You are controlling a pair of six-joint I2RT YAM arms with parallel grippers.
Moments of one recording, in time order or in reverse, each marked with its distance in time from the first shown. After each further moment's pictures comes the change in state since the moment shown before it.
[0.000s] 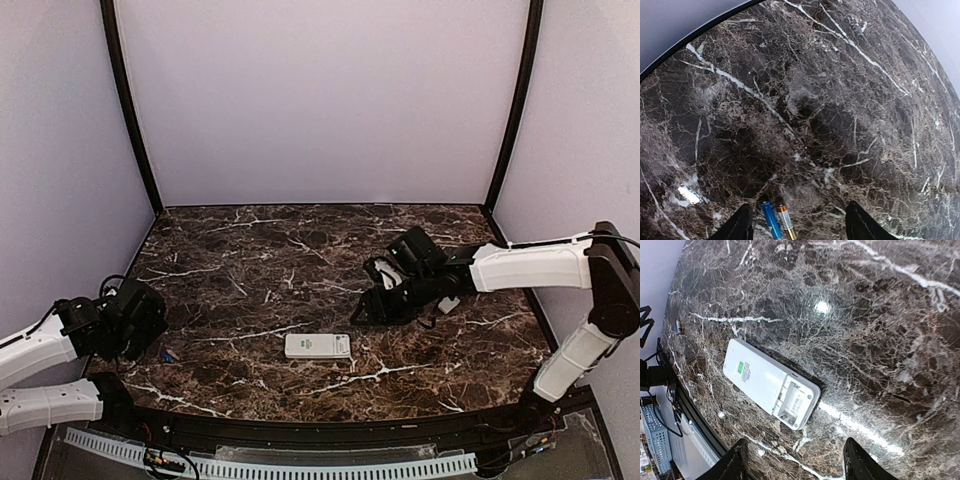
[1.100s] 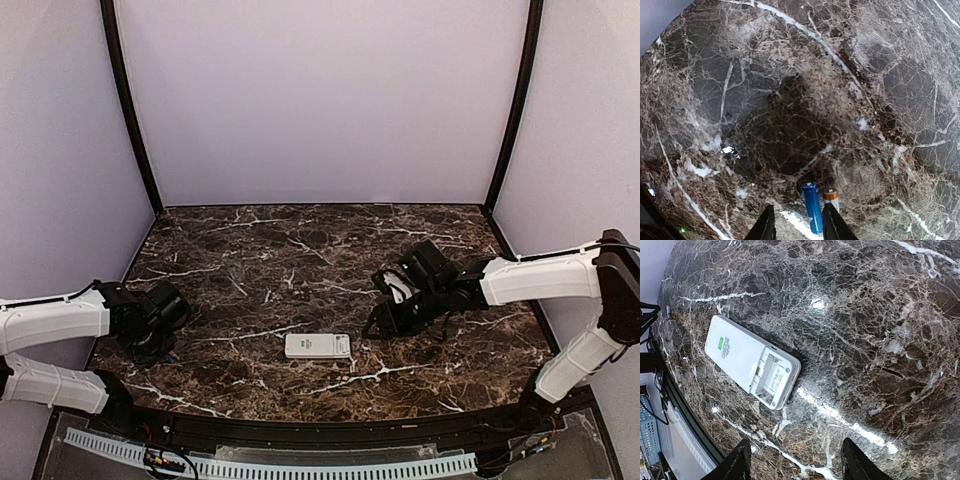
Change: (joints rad) left arm 0.035 0.355 0.049 -0.064 0.160 -0.119; right arm 0.006 -0.086 -0.141 0.051 0.017 -0.046
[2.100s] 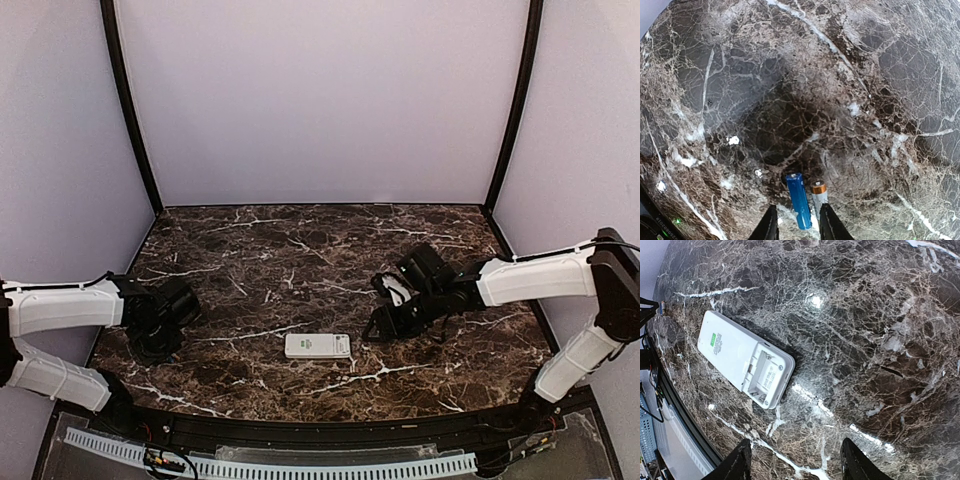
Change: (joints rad) left arm 0.000 0.129 0.058 0.008 0.056 0.014; right arm 0.000 0.019 -0.003 0.002 0.000 -0.019
